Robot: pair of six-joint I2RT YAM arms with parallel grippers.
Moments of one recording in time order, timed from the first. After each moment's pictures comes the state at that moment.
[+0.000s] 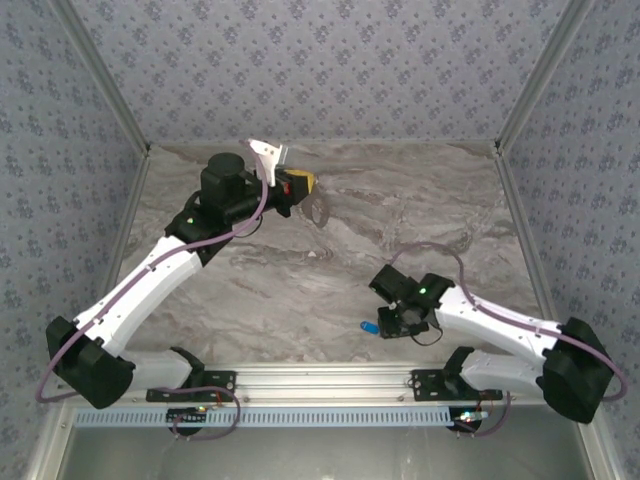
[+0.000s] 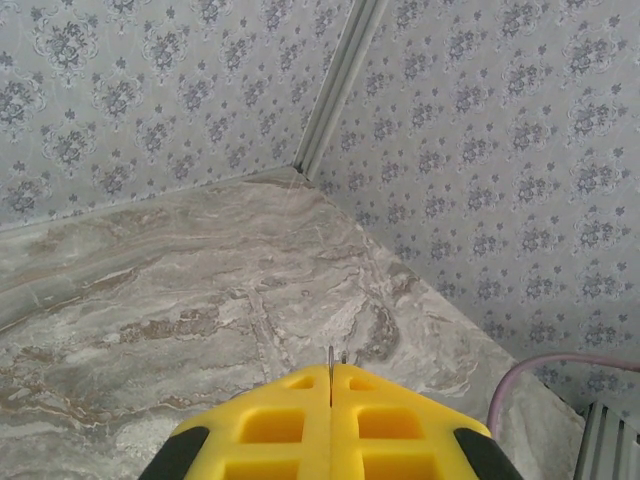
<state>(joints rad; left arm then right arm) -0.61 1.26 1.23 -0.16 0.34 -0.33 0.87 1.13 0.66 -0.93 -0.02 0.66</state>
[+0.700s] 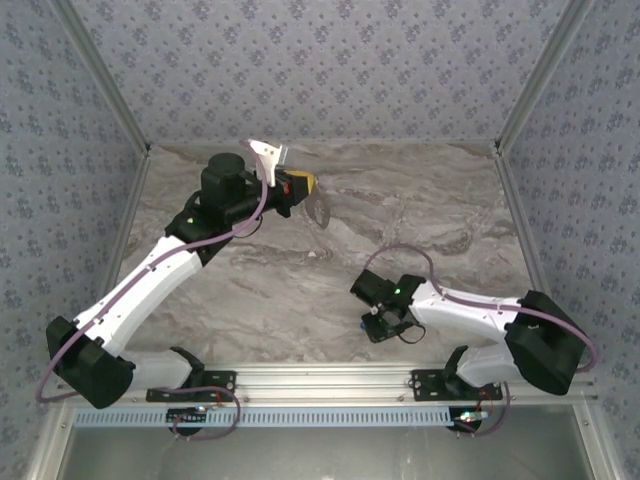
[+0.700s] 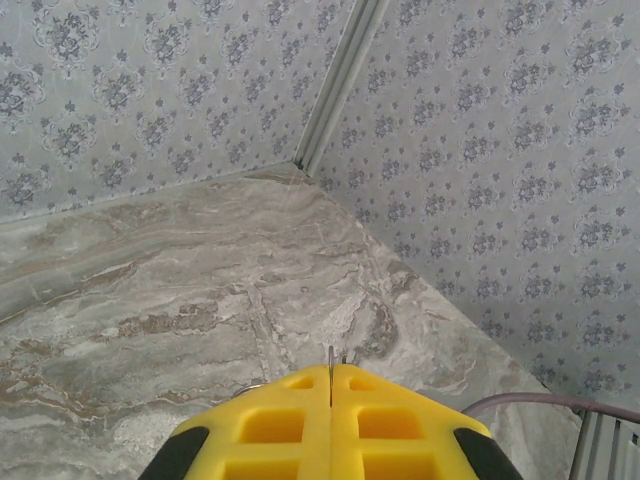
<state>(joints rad) -0.61 1.26 1.23 -0.16 0.34 -0.34 0.94 1.32 0.67 -0.79 -0.01 0.51</state>
